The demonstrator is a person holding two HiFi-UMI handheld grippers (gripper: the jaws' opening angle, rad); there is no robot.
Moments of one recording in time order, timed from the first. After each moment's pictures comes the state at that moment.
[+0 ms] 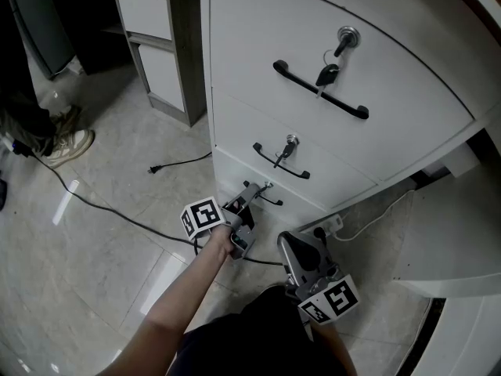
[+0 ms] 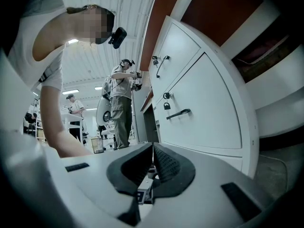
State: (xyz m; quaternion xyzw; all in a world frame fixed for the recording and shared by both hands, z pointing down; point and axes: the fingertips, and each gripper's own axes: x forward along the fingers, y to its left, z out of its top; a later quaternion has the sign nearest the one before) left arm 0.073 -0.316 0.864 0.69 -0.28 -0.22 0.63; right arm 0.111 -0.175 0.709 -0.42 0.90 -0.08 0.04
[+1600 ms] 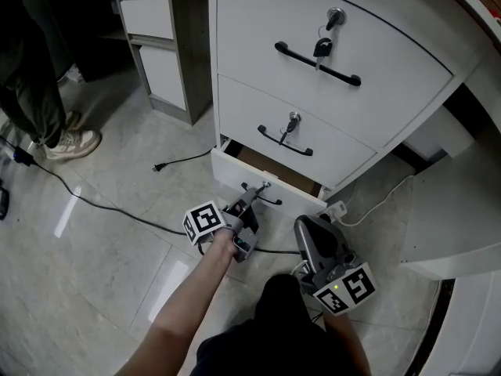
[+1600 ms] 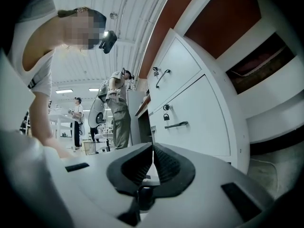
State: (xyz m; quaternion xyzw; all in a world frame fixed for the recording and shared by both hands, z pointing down) left arm 0.056 -0.274 0.865 0.68 -0.27 -0.23 0.64; right arm 0.118 -0.155 0.686 -0.47 0.88 -0.07 0.06
